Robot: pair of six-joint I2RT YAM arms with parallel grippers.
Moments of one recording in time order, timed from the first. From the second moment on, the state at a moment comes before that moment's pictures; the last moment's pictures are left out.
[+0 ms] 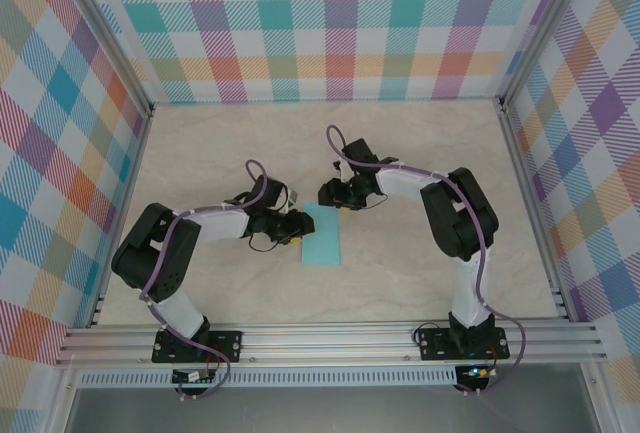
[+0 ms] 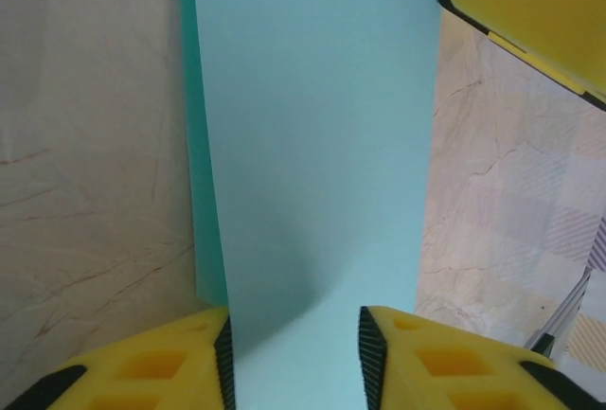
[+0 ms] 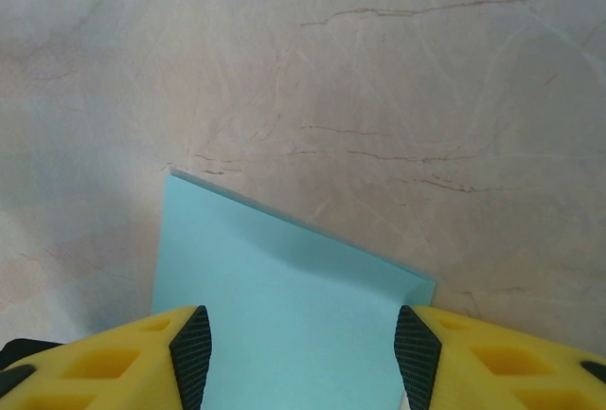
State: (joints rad) left arm -0.50 1.69 0.80 -0.12 0.52 -0.75; right arm 0.56 2.05 1.34 -0.40 -0.43 0.52
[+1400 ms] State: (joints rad) left arm -0.52 1.67 0.82 -0.17 0.51 -0.84; right arm 1.25 1.60 0.75 -0.06 0.37 -0.01
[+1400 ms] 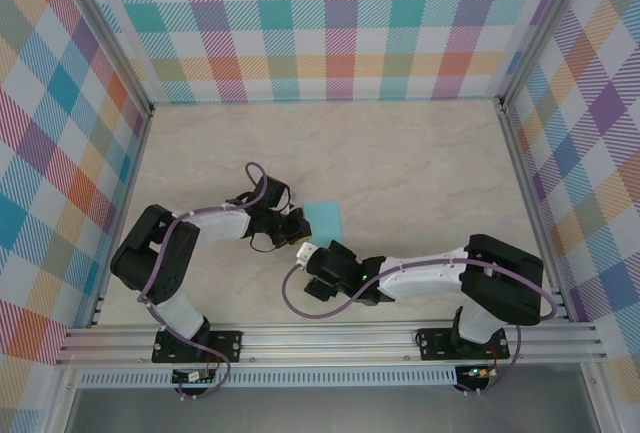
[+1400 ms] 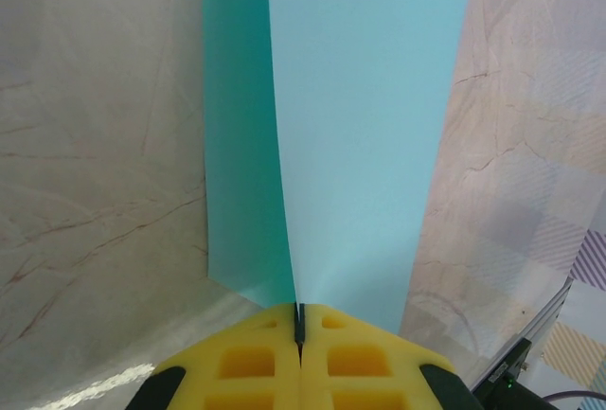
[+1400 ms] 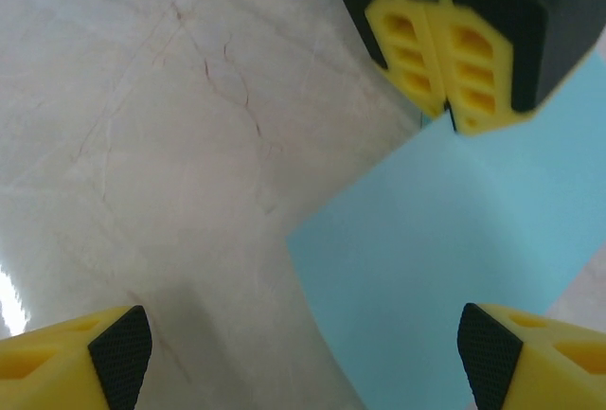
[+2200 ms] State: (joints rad) left arm -0.52 1.65 0.83 -0.24 0.49 -0.81; right arm 1.23 1.70 0.82 -0.06 0.39 -0.10
